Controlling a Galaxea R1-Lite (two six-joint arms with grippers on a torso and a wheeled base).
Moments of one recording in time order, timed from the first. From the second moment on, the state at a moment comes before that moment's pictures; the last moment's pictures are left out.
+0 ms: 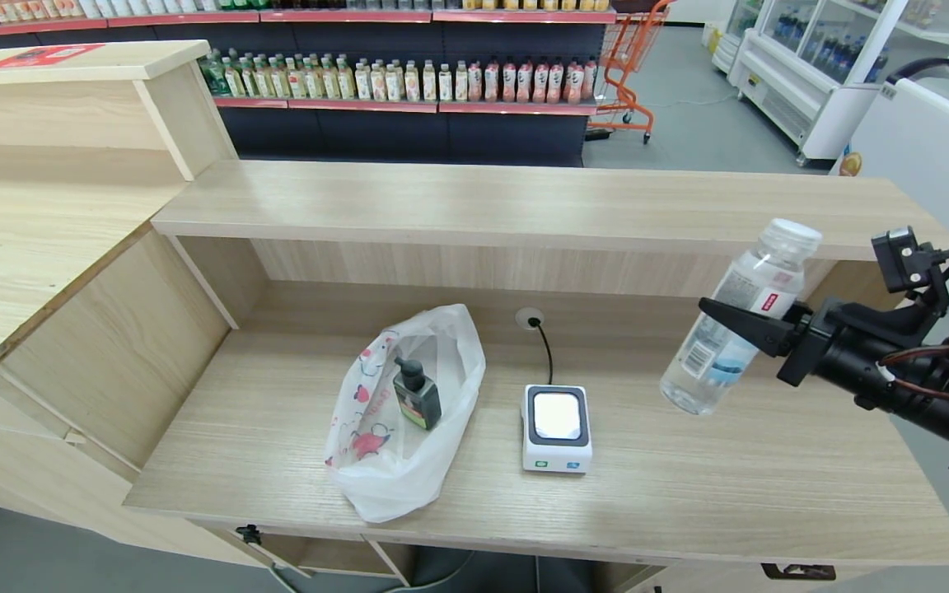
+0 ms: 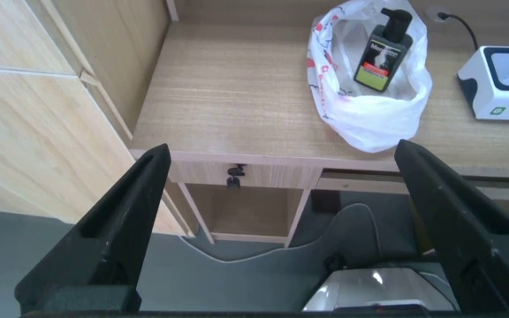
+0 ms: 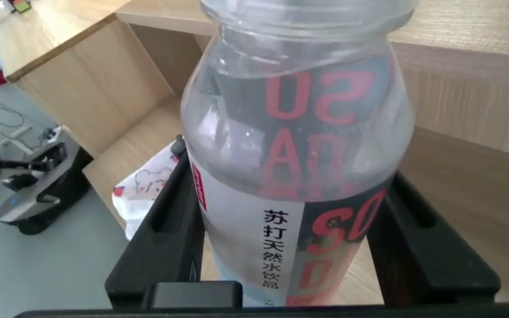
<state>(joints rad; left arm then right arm) -0.03 0.07 0.00 0.00 0.00 0.01 0.07 1.70 -0.47 -1.41 0.69 0.17</state>
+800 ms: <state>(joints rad) -0.03 0.07 0.00 0.00 0.00 0.01 0.07 1.78 -0.57 -1.39 0.68 0.17</state>
